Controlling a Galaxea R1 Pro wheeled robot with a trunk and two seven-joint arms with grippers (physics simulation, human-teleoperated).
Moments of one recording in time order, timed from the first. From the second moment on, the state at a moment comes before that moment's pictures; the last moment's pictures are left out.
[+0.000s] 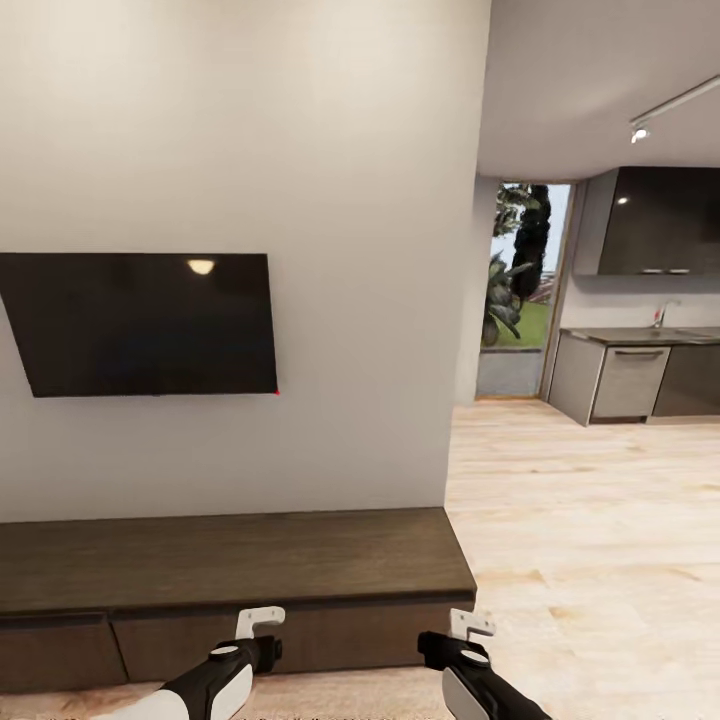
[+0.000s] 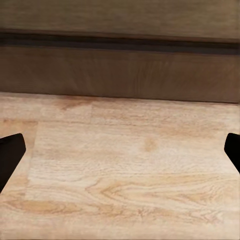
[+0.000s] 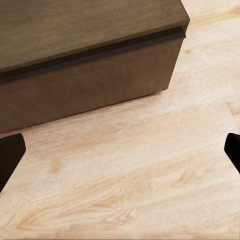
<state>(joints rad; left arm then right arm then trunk) -0.60 -0.04 -0.66 -0.13 0.73 0.03 0.19 -0.49 0.09 0.43 -0.35 -0.59 0.06 -0.32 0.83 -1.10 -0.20</state>
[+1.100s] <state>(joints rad) -0.59 -0.04 -0.66 -0.13 0.73 0.03 0.19 -0.49 0.09 0.43 -0.35 -0.59 0.06 -0.29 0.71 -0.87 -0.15</state>
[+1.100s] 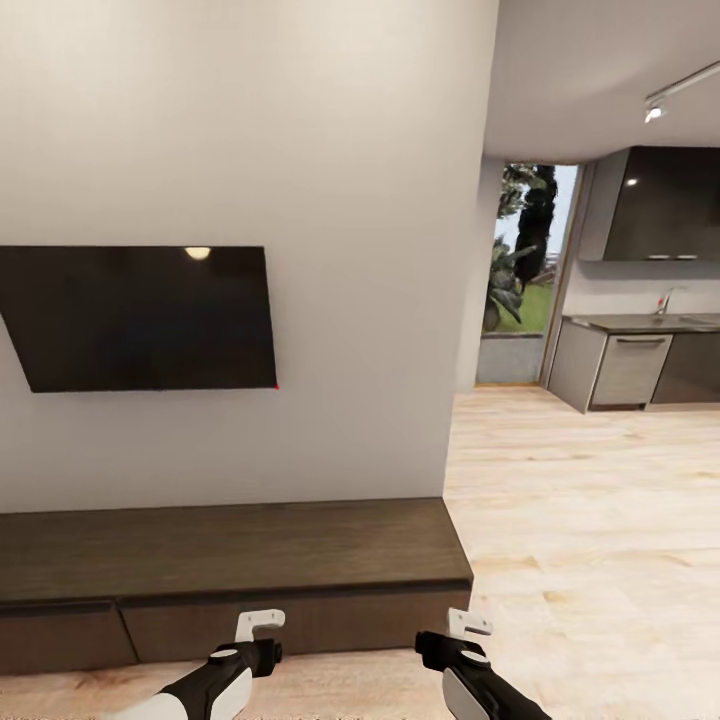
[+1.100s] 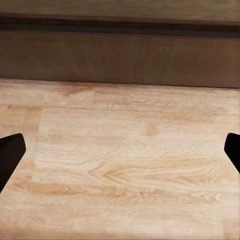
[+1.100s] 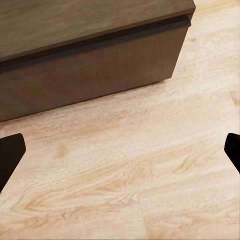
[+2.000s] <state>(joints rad) -0.59 -0.04 -0.66 -0.13 0.73 0.03 0.19 -0.49 0.09 0.43 -0.35 -0.59 0.06 -0.29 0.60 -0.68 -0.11</state>
